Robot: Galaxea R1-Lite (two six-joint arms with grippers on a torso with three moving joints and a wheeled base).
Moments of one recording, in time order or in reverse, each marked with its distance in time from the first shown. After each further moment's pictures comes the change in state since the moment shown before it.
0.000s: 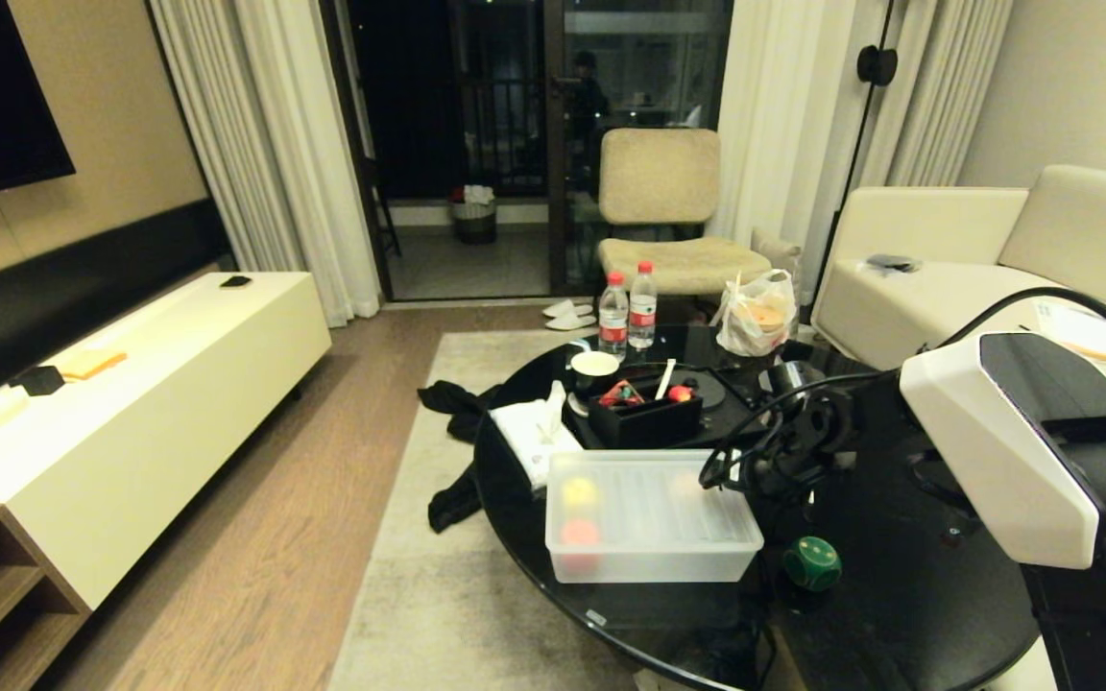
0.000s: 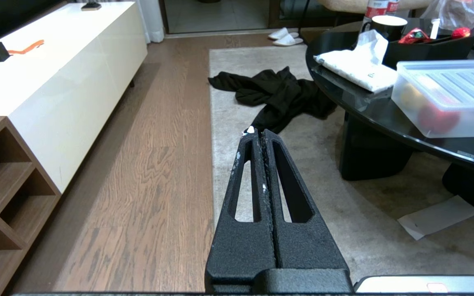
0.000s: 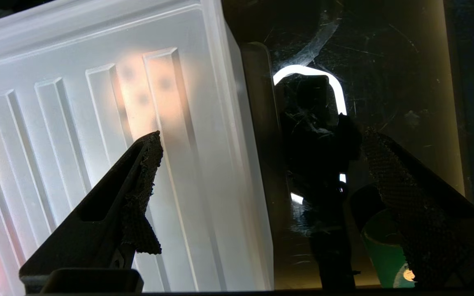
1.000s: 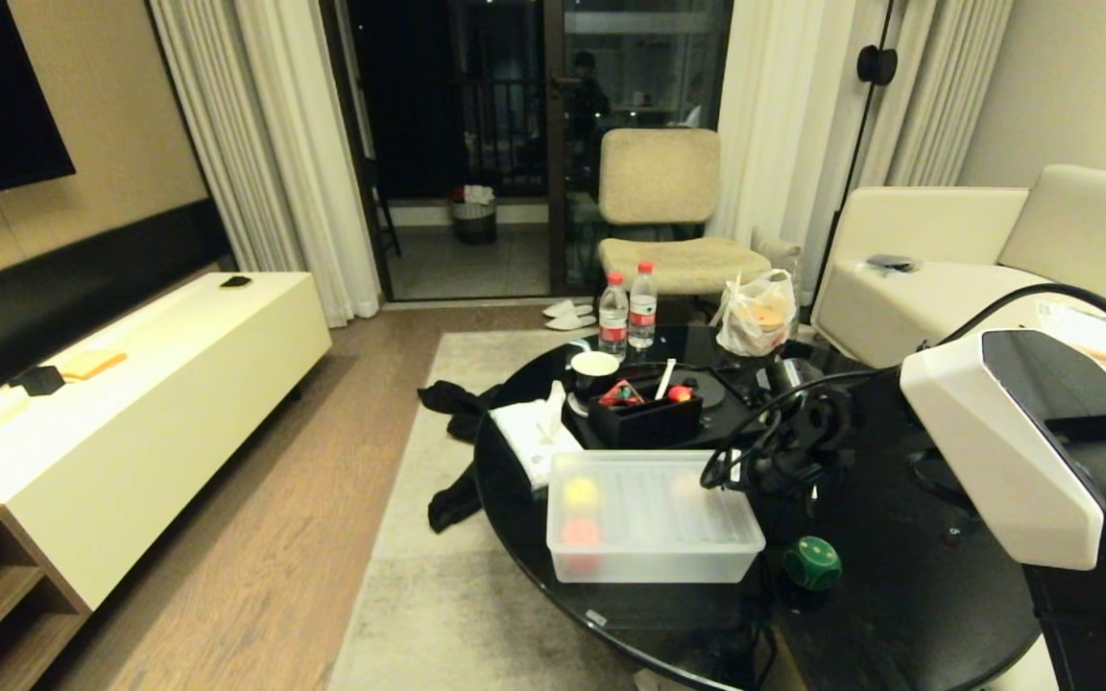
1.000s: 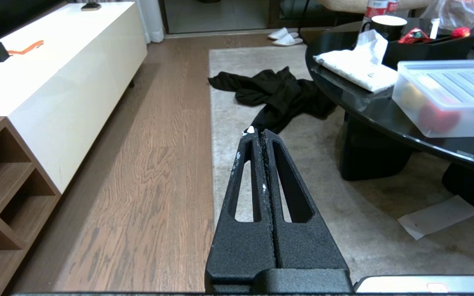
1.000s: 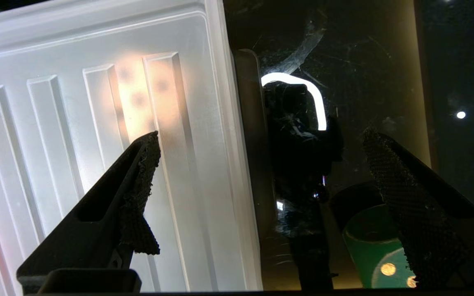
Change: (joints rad) left arm 0.000 0.000 0.000 0.000 0.000 0.000; right arm 0.004 -0.012 0.001 0.008 -0.056 -0.052
